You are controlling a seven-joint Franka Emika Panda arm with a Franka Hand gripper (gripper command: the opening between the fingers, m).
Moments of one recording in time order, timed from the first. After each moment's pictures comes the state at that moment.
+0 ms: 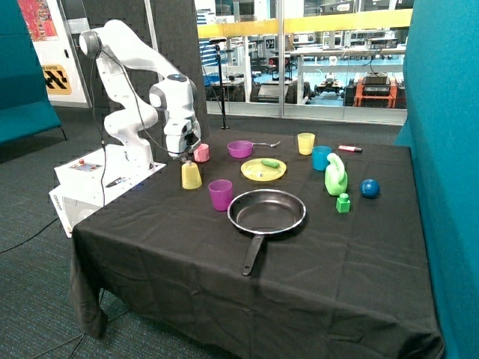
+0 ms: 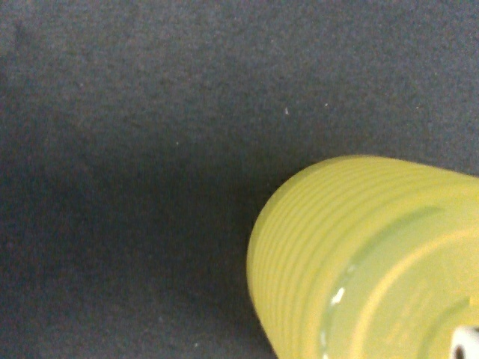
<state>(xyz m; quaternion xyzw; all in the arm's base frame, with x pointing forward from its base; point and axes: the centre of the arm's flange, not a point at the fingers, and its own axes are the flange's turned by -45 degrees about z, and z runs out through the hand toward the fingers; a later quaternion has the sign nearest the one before) 0.394 -0.134 0.372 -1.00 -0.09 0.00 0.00</state>
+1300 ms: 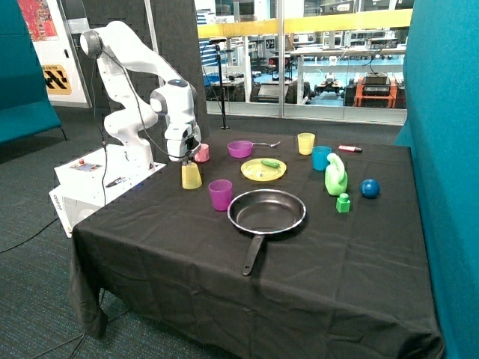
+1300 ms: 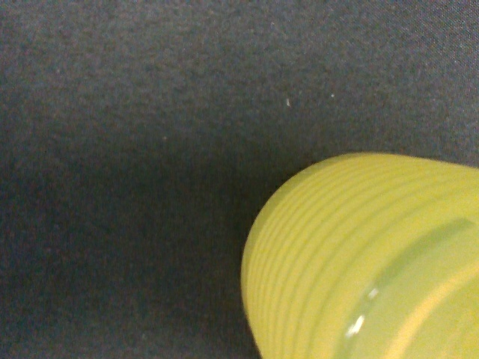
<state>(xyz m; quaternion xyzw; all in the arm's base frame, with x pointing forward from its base) 0.394 -0.135 0.356 -1.00 -0.10 0.00 0.00</state>
